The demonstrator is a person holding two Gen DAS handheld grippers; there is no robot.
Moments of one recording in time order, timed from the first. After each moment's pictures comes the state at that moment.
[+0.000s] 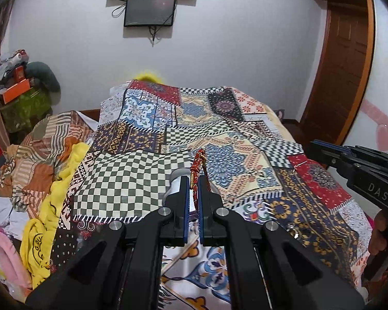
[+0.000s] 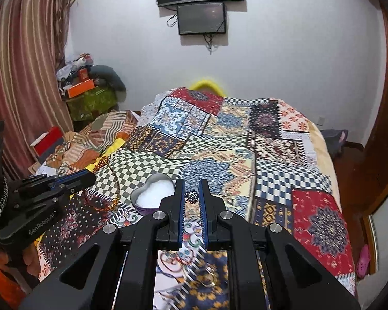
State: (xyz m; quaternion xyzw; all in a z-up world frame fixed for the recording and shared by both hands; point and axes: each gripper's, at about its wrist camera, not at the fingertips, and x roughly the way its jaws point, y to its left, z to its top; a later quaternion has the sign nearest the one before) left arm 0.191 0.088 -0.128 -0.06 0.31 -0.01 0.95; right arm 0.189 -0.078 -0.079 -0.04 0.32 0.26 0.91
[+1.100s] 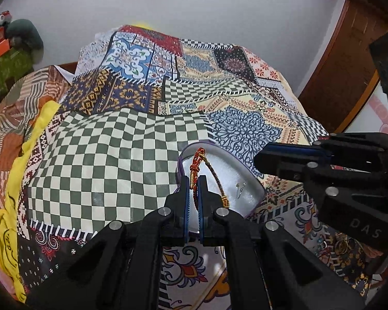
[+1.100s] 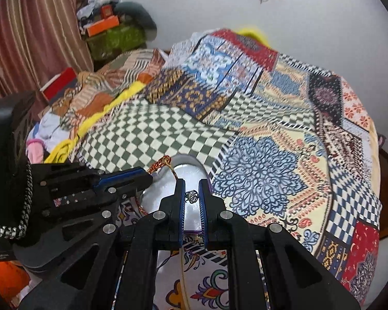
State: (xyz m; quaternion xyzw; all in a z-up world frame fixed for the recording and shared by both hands) left arm 0.294 0.120 -0.223 -0.10 0.42 -0.05 0.90; right arm 0.271 0.009 -0.152 -0.14 0.45 0.34 0.82
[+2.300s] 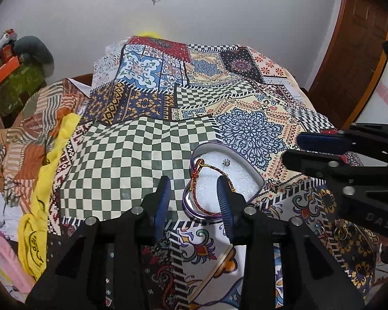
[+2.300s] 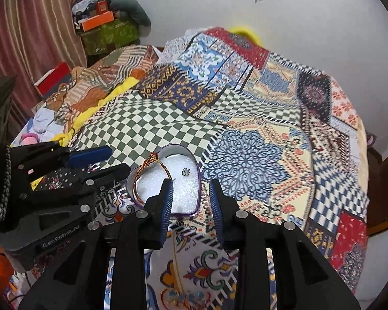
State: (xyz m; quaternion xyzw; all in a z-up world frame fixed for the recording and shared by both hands) left arm 0.268 0.118 -0.189 -0.05 0.41 -0.02 0.91; right arm 0.248 -0.009 -0.127 -0.16 0.43 0.30 0.84
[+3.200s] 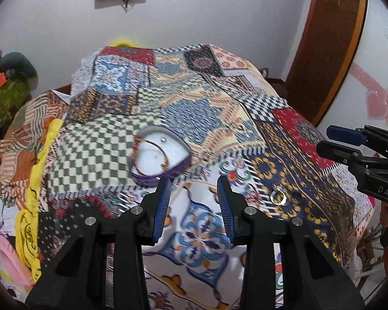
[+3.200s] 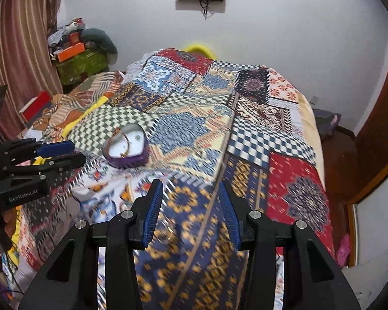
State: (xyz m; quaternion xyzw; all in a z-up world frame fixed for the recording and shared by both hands) left arm 0.203 0.042 -0.164 -0.03 0.41 -0.08 0.91; right arm 0.177 -0.134 -0.109 -0.11 0.39 0.22 0.89
